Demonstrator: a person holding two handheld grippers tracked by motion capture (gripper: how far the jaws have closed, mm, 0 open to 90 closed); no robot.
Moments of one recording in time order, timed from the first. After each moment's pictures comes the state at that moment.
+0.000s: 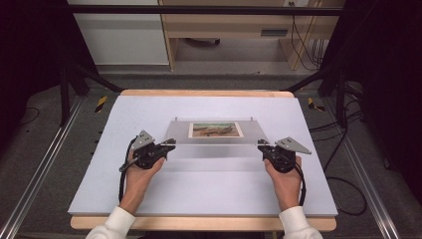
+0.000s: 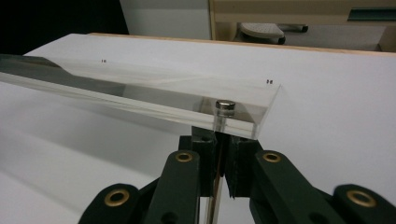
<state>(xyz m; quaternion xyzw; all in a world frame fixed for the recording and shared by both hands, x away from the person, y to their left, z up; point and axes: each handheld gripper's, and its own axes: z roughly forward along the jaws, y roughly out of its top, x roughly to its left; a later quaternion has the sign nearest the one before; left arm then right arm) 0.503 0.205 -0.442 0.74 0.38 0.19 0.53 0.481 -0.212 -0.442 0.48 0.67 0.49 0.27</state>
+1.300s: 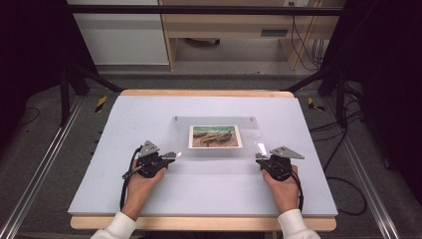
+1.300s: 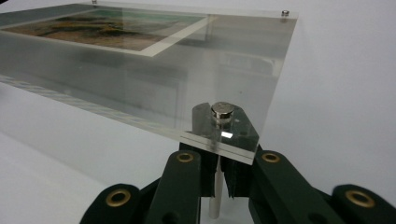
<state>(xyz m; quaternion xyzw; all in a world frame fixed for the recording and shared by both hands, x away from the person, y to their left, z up) 0.494 0.202 -0.471 0.77 0.41 0.16 0.46 0.474 -0.209 -0.472 0.51 0.71 0.44 0.22</state>
